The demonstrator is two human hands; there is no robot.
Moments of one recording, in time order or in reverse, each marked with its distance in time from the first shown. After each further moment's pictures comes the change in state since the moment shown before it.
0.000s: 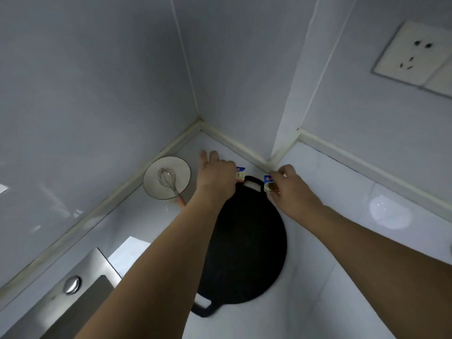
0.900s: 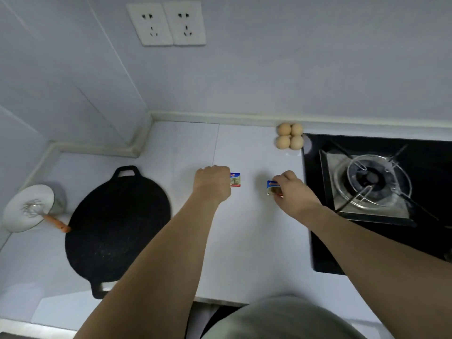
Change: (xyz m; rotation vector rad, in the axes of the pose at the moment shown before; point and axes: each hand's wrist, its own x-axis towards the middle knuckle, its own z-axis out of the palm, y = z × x) left_hand -0.118 0.303 -0.008 -0.017 -0.071 0.453; right_hand -0.330 0.172 -0.013 0.063 0.141 0.641
